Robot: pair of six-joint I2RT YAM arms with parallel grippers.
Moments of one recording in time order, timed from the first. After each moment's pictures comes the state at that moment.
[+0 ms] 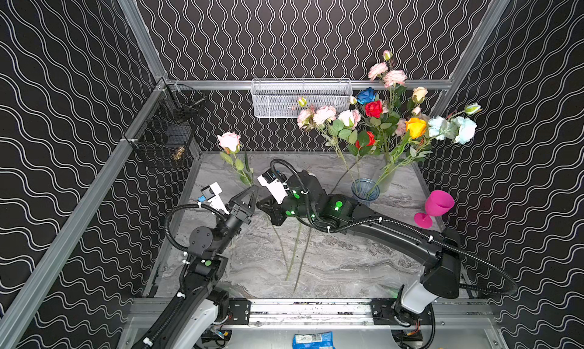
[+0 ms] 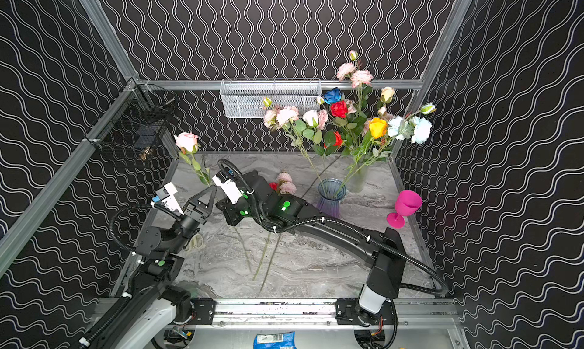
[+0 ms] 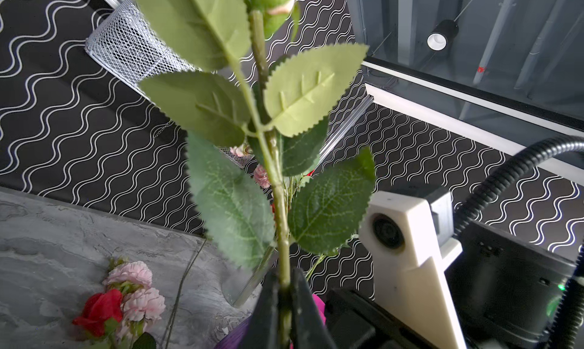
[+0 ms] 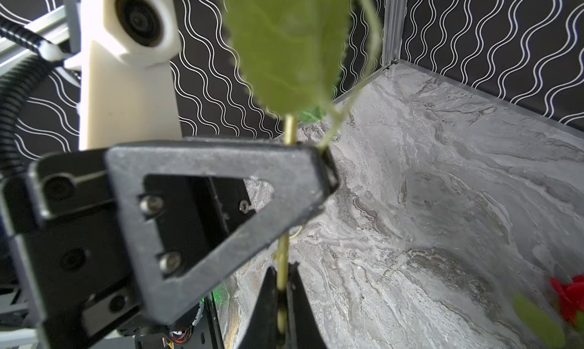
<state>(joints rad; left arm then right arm) -0.31 0.66 0.38 0.67 0.26 -0.94 1.08 1.68 1.58 -0.32 -0.16 0.24</state>
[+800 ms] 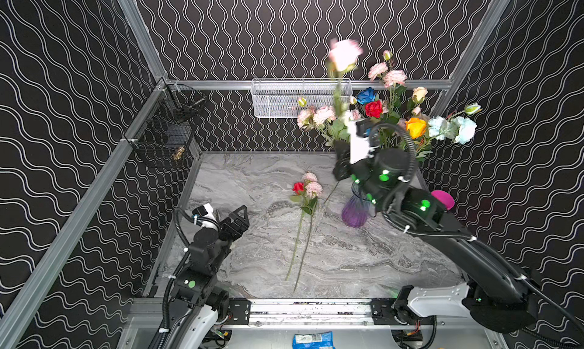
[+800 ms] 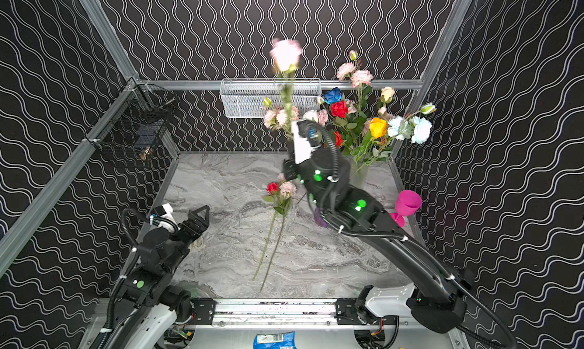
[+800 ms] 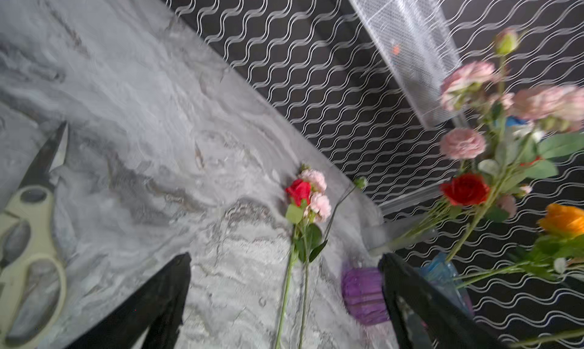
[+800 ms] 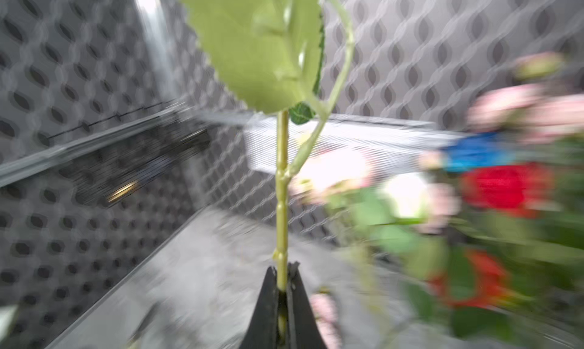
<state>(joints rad) -0.30 0.40 0.44 -0.30 -0.11 -0.88 0.87 1.25 1.60 -0.31 0.51 0.03</state>
